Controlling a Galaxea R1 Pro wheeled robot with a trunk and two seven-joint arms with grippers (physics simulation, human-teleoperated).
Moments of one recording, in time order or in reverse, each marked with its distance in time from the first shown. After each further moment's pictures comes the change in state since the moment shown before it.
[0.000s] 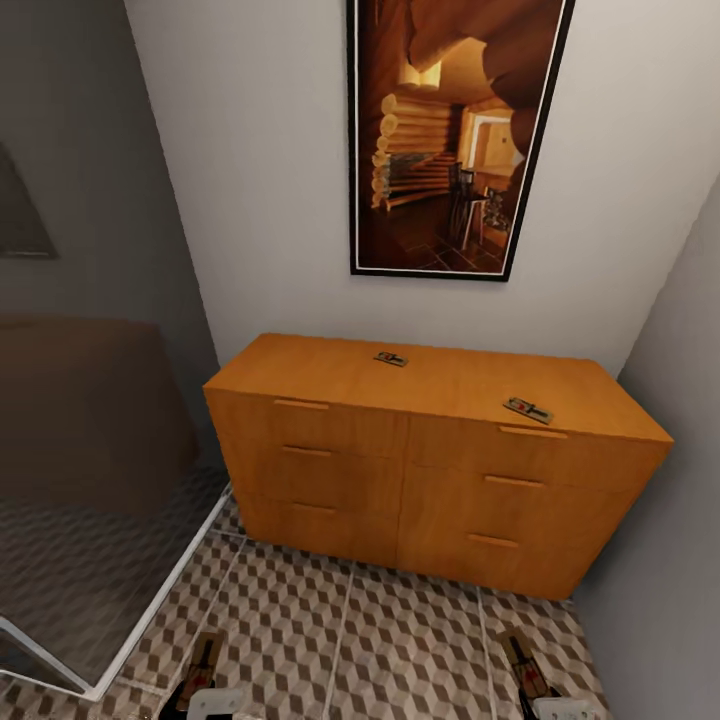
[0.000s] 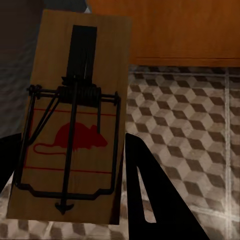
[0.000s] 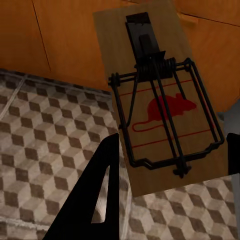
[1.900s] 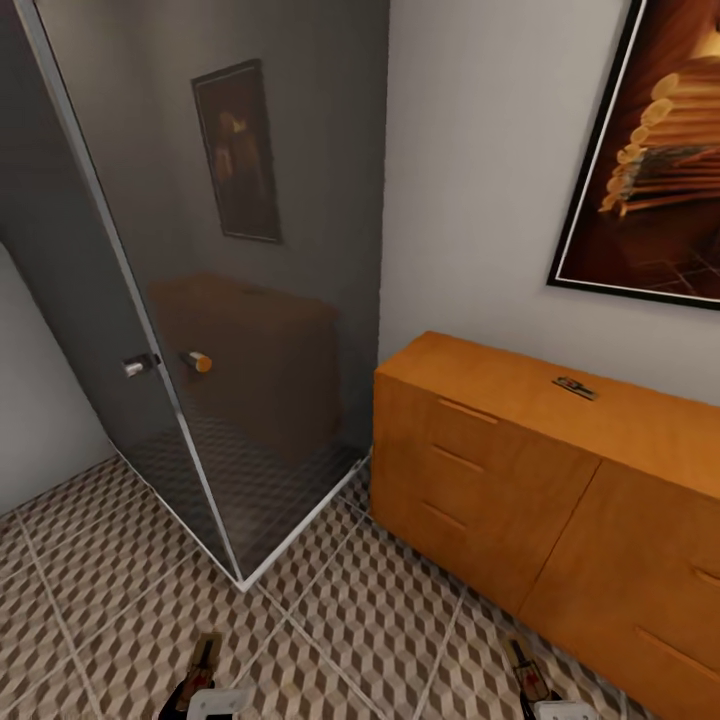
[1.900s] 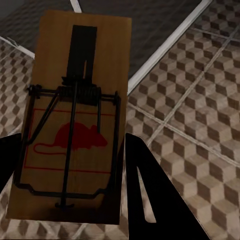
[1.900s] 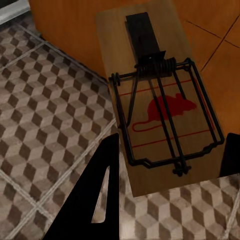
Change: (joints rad) left arm 0.000 0.000 0.000 0.000 0.001 0.002 0.001; right arm 0.000 0.003 -0.001 0.012 0.000 0.000 0.000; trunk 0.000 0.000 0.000
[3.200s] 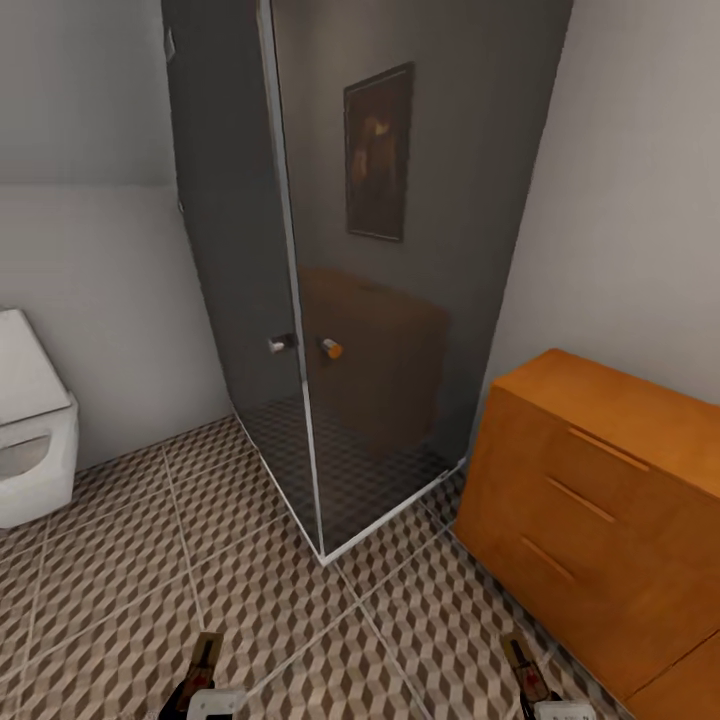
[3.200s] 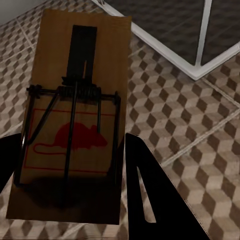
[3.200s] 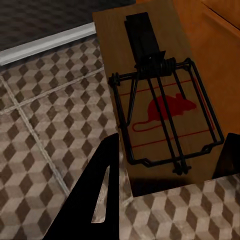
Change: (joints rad) left arm 0.000 0.000 0.000 0.000 0.000 0.002 0.000; right arm 0.000 0.000 0.000 0.002 0.001 0.000 -0.001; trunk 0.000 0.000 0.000
